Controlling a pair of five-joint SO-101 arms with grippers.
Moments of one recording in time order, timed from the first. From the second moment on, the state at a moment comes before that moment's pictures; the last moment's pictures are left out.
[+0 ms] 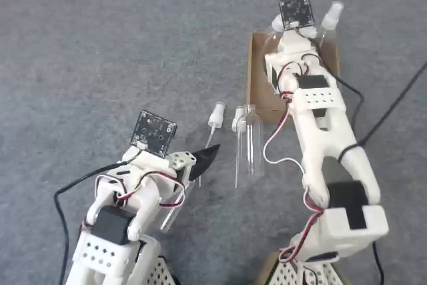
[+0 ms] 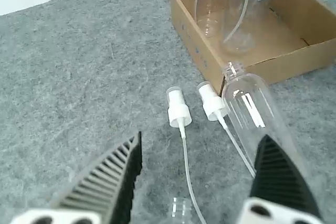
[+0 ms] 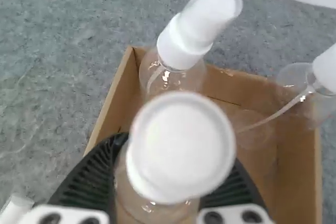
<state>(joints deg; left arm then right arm) 13.7 -82.9 77.1 53.5 1.2 -8.8 5.6 15.9 26.2 5.3</state>
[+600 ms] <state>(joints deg) 13.7 -82.9 77.9 53.5 1.2 -10.4 12.6 15.9 19.4 2.7</state>
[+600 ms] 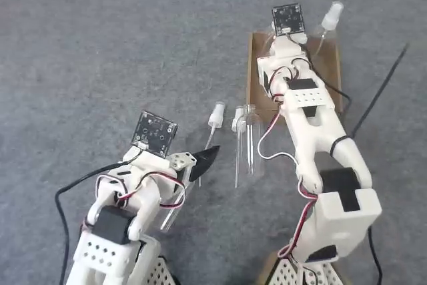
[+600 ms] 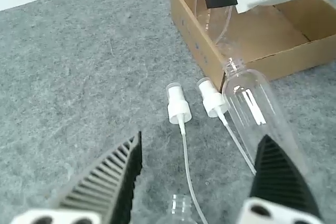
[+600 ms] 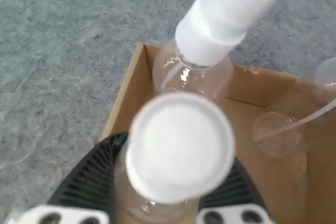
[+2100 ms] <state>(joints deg) 12.7 -82.9 77.9 53.5 1.2 -12.1 12.4 -9.1 44.6 2.5</state>
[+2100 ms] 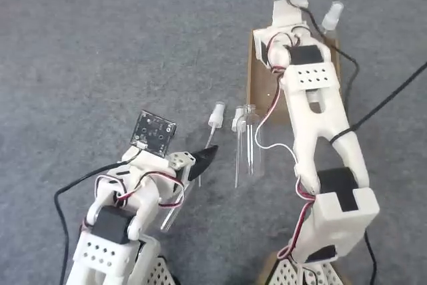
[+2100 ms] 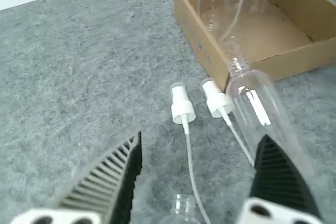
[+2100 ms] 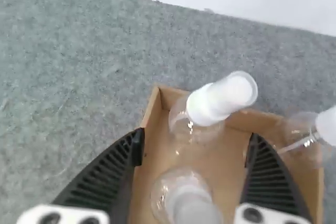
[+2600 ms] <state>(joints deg) 11.3 -82.9 77.9 53.5 1.2 -12.3 -8.1 -9.4 64.7 2.5</state>
